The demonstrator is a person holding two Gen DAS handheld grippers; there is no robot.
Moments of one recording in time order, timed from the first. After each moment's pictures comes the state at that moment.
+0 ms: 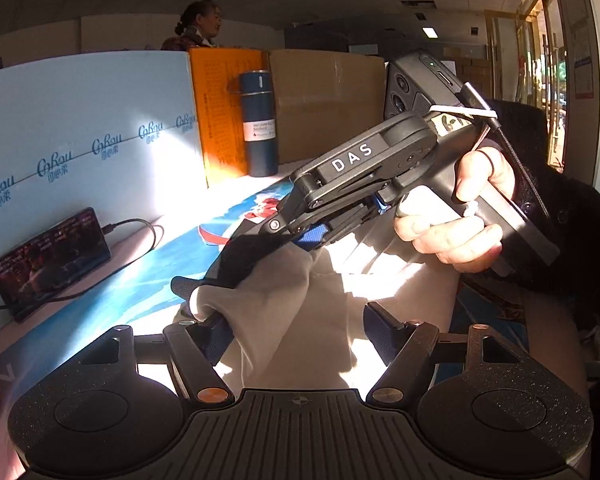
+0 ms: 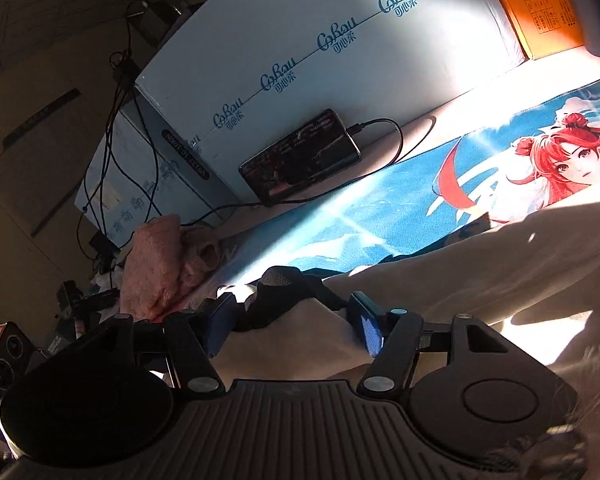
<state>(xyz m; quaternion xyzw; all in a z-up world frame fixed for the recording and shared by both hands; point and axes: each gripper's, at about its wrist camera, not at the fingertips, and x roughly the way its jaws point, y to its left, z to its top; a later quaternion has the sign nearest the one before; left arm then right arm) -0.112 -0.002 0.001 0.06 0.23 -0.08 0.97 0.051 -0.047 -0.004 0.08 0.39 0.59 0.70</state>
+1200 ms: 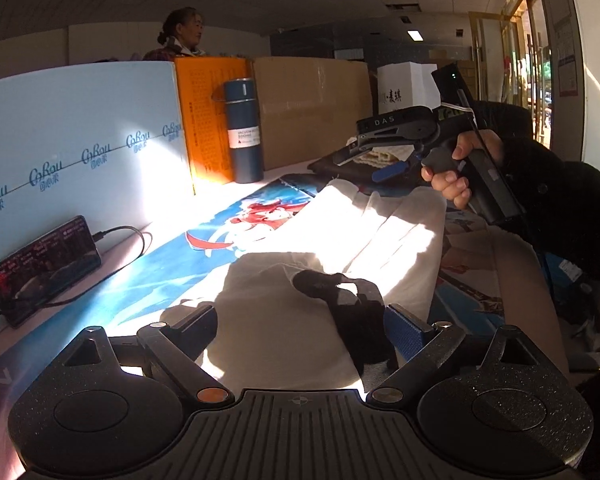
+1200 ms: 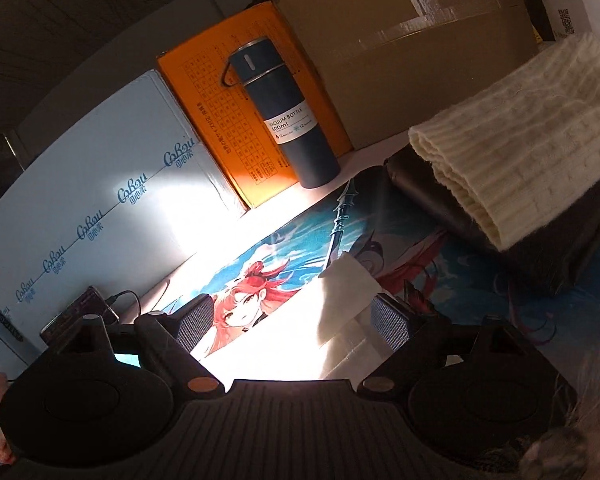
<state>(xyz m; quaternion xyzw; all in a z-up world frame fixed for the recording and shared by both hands) -0.124 -0.005 0.005 0.06 0.22 -0.07 0.97 0.126 -0.192 0.006 0.16 0.29 0.30 0.89</state>
